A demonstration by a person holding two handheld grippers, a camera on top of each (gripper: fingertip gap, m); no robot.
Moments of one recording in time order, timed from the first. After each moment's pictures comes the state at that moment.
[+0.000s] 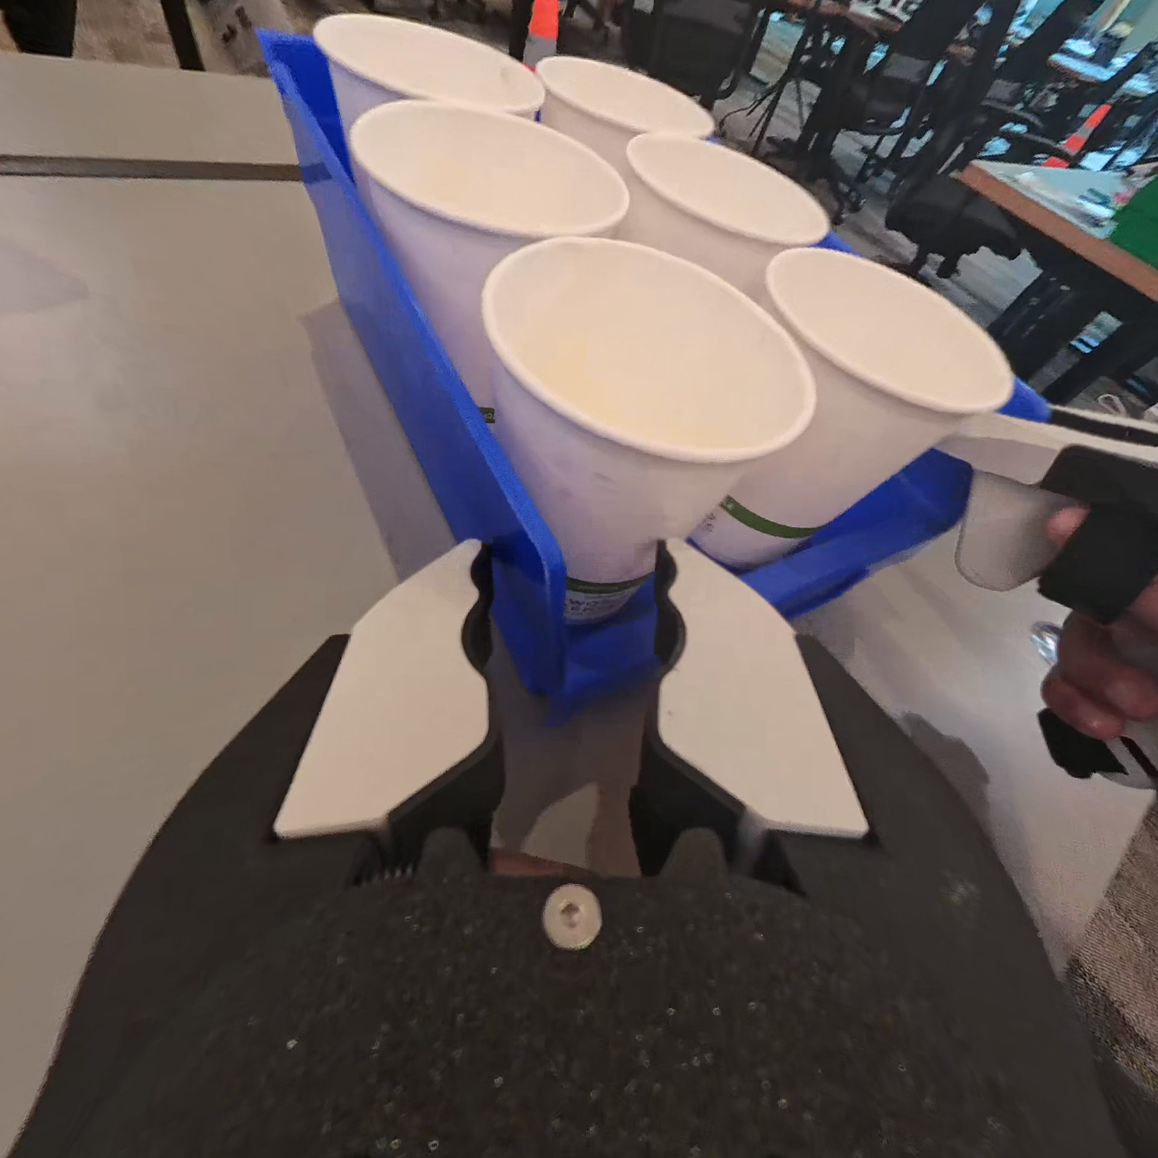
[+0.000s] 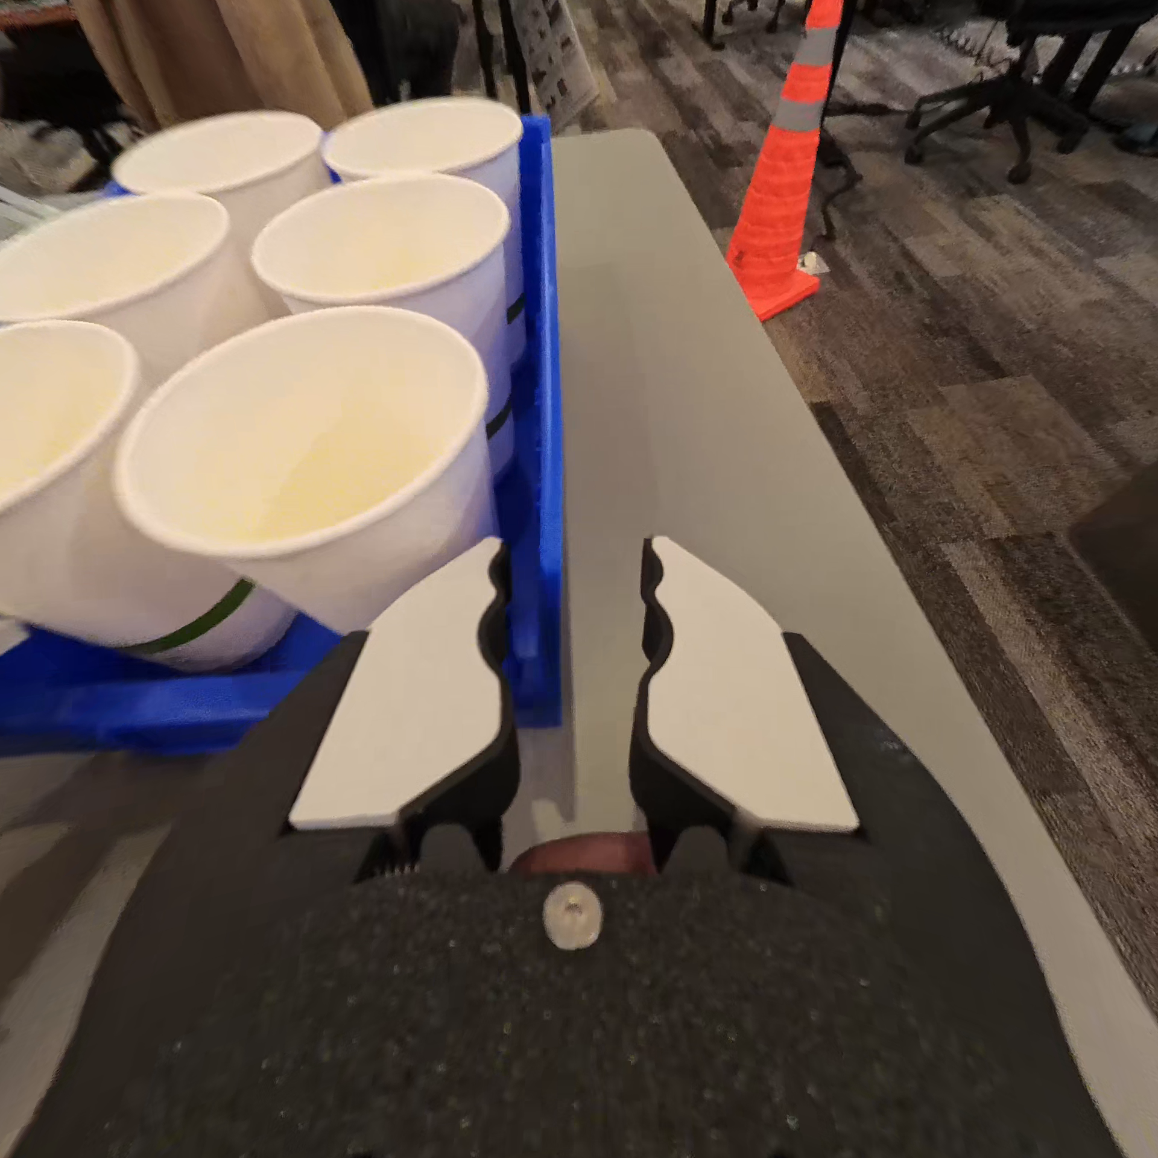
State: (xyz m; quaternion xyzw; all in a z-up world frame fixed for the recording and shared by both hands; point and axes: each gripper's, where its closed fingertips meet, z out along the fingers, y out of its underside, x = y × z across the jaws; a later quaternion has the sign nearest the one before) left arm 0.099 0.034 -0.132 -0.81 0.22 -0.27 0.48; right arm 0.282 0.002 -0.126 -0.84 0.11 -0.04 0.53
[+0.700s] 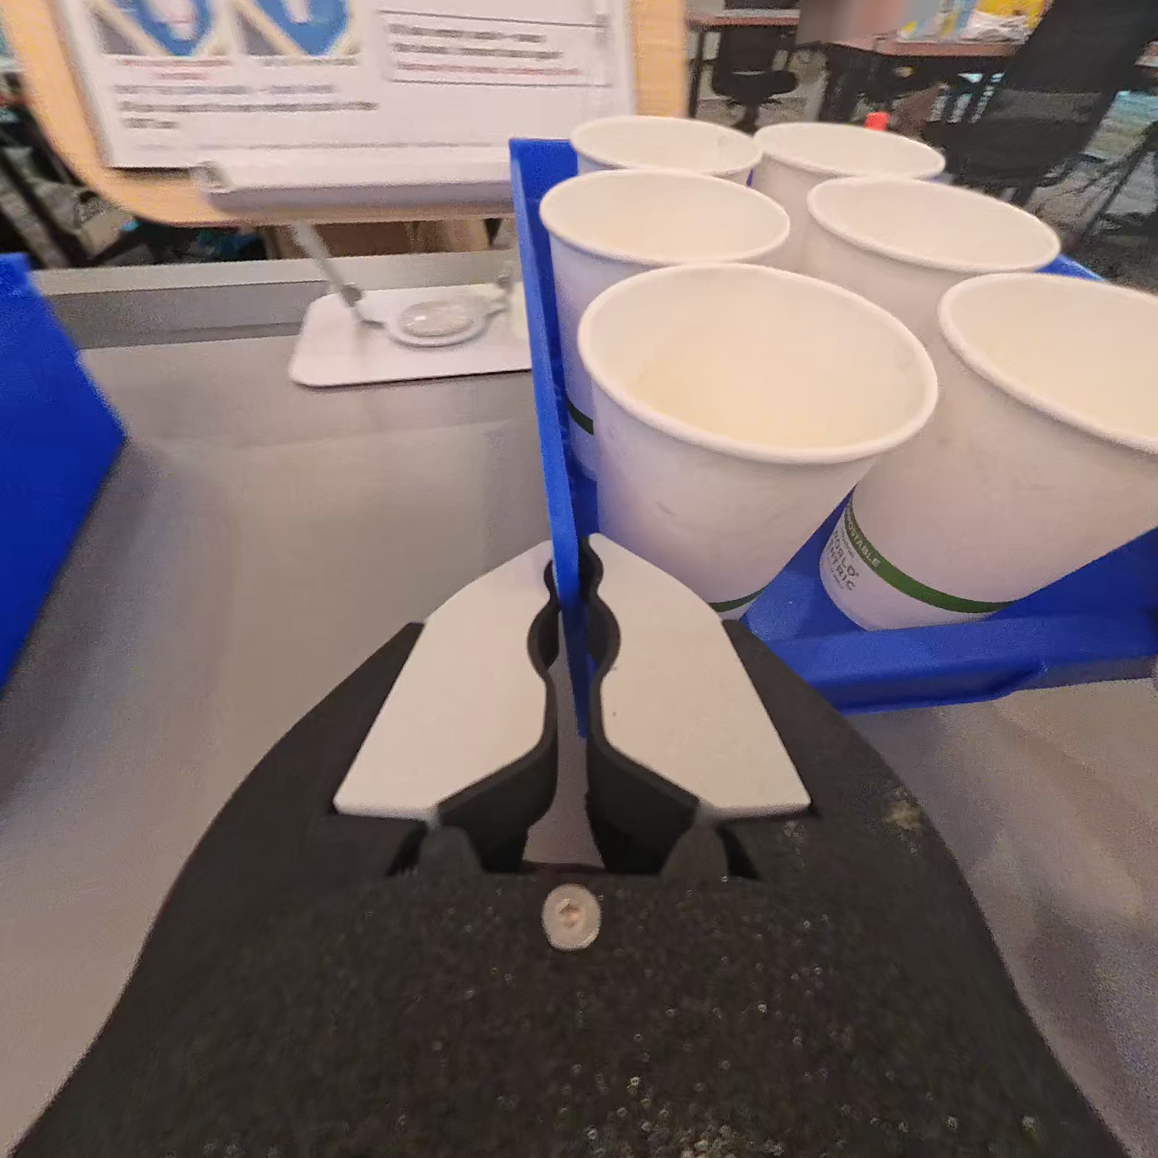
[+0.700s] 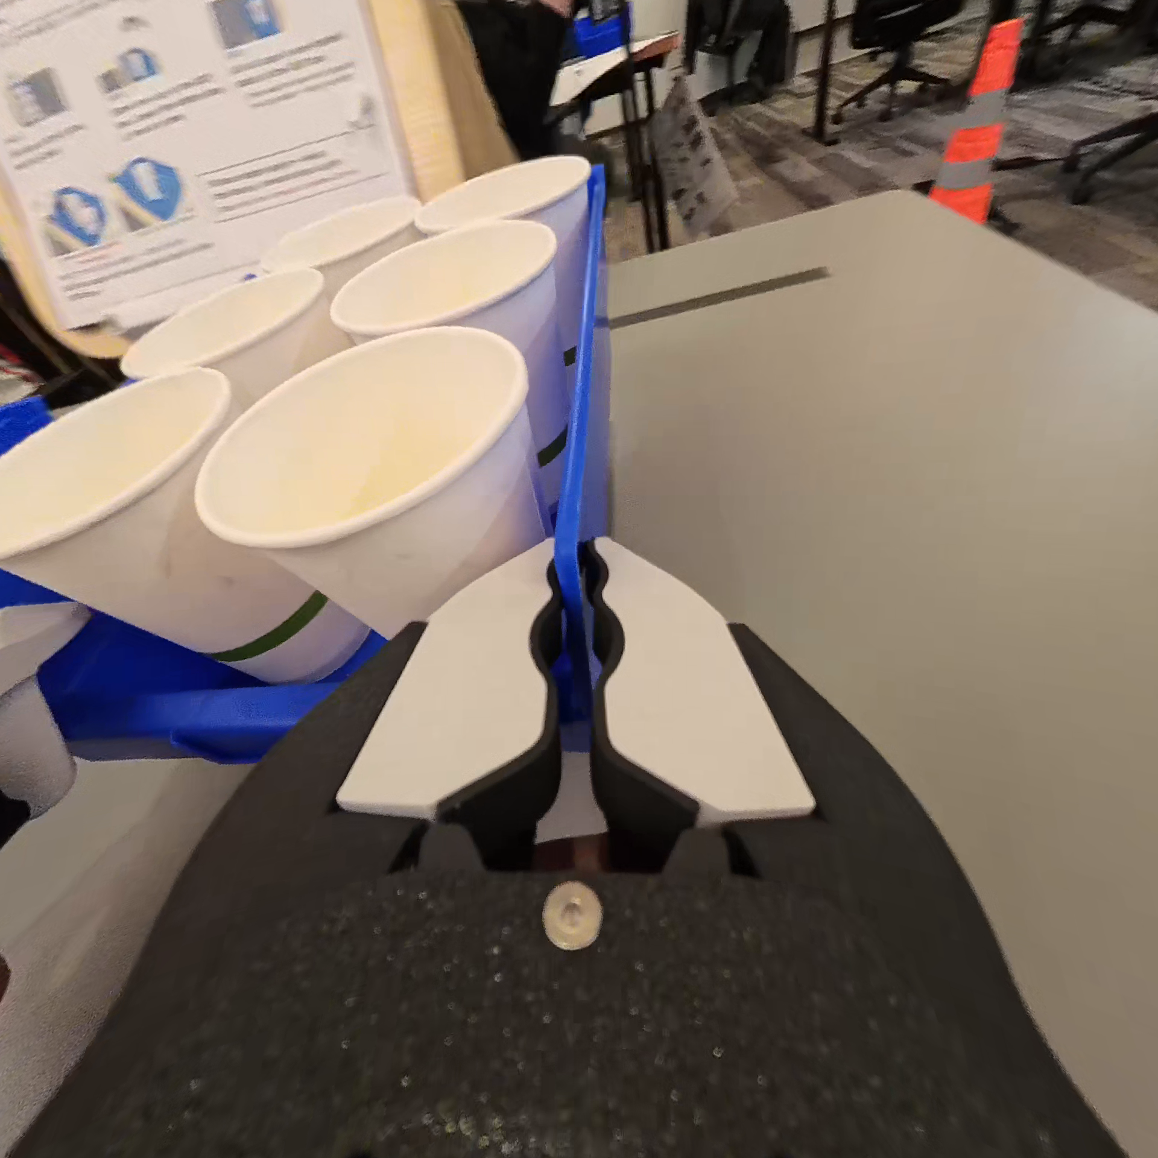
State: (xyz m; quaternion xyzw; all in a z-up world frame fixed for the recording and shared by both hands) left arm -0.102 0.064 -0.098 -0.80 0.12 -0.10 0.58; right arm 0.081 0.033 -0.099 -0.79 0.11 0.06 0.60
